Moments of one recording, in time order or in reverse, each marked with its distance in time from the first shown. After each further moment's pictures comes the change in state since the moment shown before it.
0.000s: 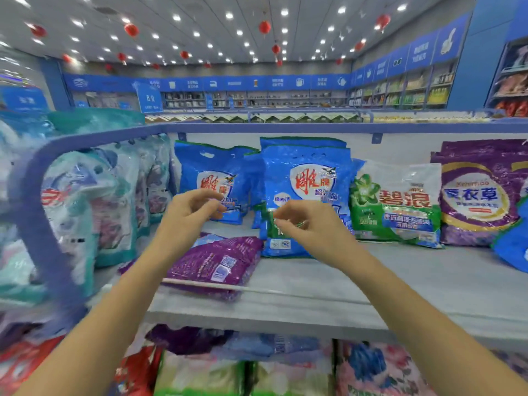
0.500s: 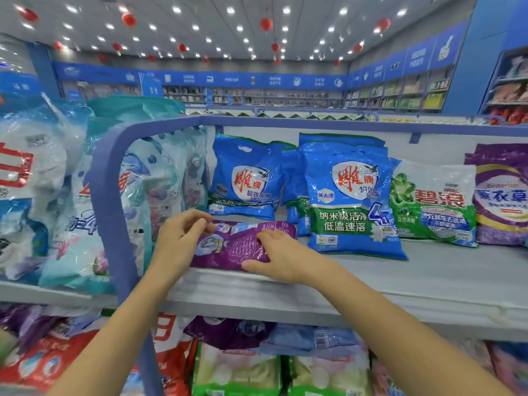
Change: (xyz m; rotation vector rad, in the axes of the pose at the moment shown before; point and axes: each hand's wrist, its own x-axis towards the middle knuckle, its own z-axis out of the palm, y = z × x) left_hand -0.020 -0.084 -0.077 0.049 0.153 -0.029; right_hand 0.031 -0.035 0.130 -0.547 -0.552 0.106
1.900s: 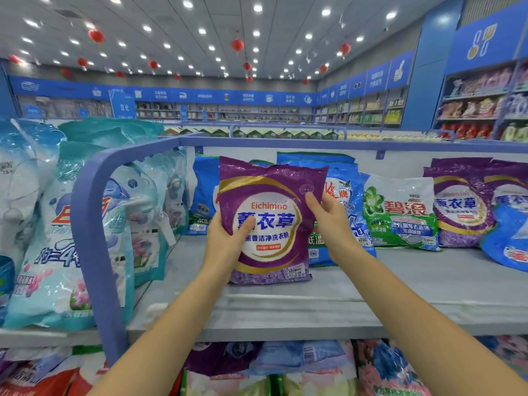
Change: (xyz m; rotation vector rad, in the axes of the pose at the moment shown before) left_hand 0.016 0.045 0.082 -0.530 -0.028 -0.187; right_hand -0.024 0.052 -0.057 1.188 0.799 0.152
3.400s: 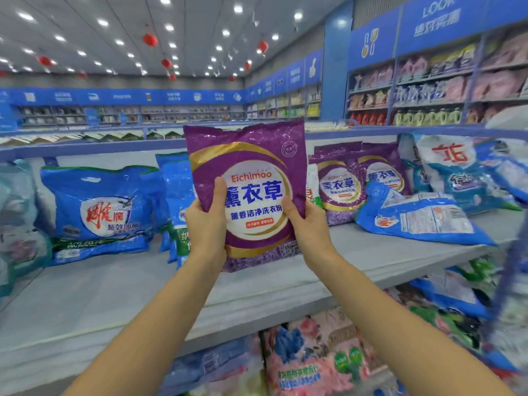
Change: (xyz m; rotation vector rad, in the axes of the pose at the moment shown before) left_hand -0.048 0.032 0.188 -0.336 -0.088 -0.108; right_hand -0.036 0.004 -0.157 0.024 0.289 -0.070
